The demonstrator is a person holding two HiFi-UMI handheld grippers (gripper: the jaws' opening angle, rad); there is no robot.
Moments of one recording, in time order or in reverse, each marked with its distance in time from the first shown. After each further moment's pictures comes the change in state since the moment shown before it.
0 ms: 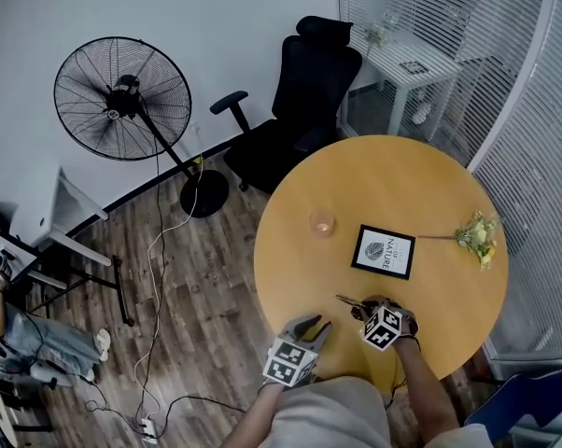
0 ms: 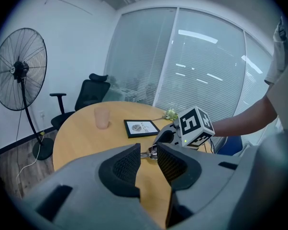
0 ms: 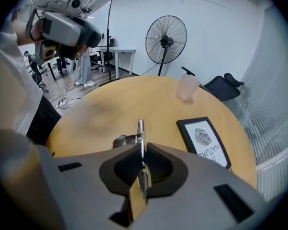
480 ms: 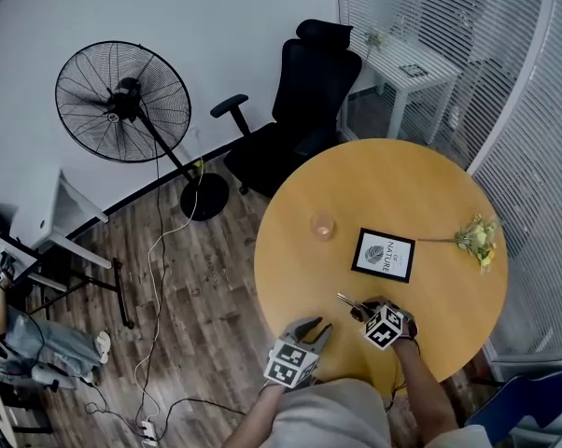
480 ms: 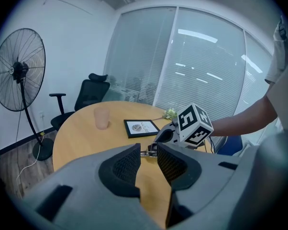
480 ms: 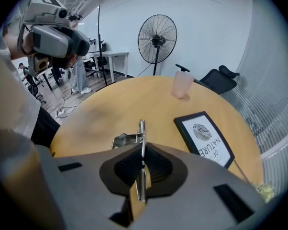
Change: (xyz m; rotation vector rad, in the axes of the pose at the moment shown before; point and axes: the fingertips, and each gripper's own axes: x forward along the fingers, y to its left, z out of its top) left arm 0.005 0.000 0.002 0.006 0.004 0.001; right arm 0.000 -0.008 -0.001 0.099 -0.009 0.012
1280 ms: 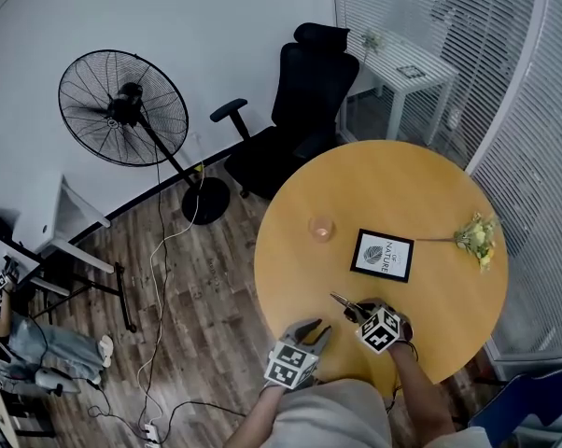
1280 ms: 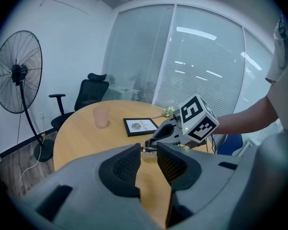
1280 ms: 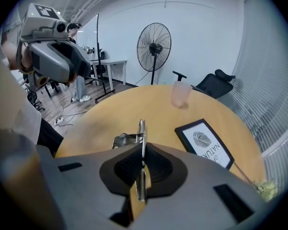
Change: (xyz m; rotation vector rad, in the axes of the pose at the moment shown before) left arm -0.001 -0.004 -0.006 0.017 0.019 0.004; right arm -0.014 0.009 0.026 0.043 -0.086 -0.010
